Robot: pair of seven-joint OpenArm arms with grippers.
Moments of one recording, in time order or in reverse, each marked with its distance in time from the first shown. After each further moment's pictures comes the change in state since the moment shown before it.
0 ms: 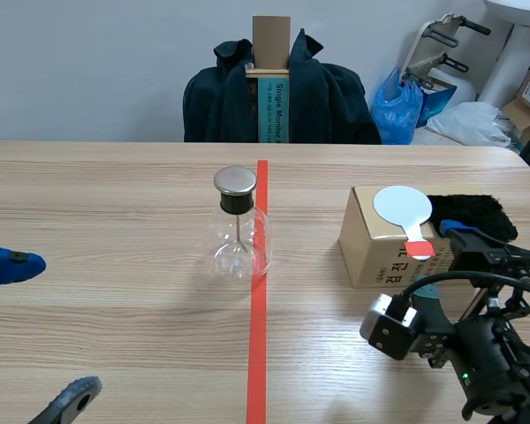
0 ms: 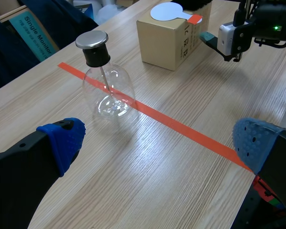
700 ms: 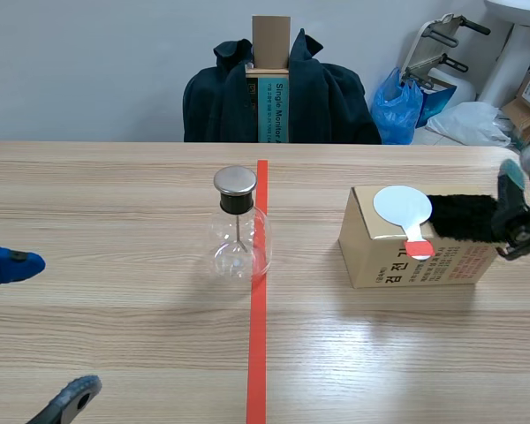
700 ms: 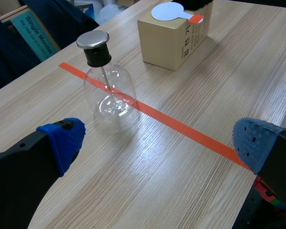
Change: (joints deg) left arm 0.0 0.0 0.0 0.0 0.0 0.2 0.0; right arm -5.8 24.4 8.1 26.0 53.6 3.7 14.8
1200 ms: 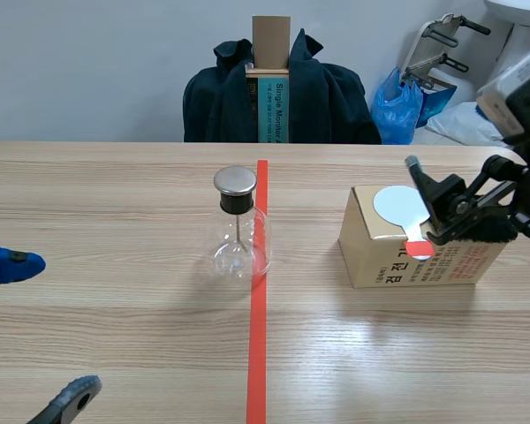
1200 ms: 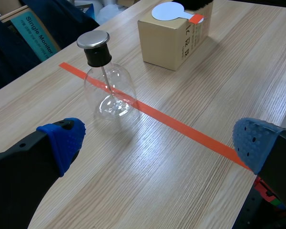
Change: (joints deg) left arm 0.0 0.0 0.0 0.0 0.0 0.0 0.0; right arm 6.9 -1.2 1.0 6.1 21.4 33.4 0.2
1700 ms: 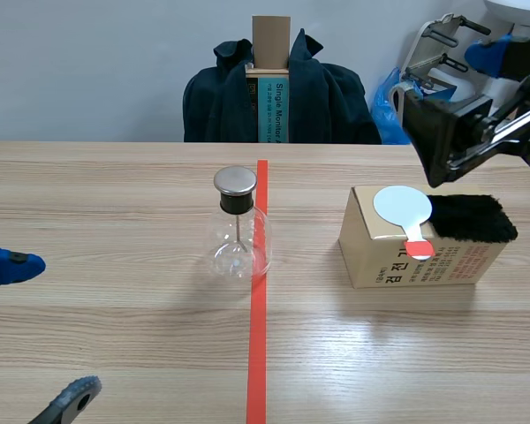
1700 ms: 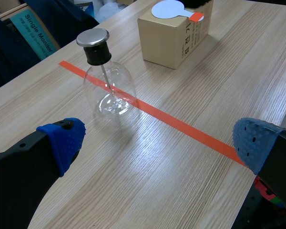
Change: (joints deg) left arm 0.0 0.0 0.0 0.0 0.0 0.0 0.4; right arm -0.2 -0.5 6.3 5.1 19.4 10.3 3.0
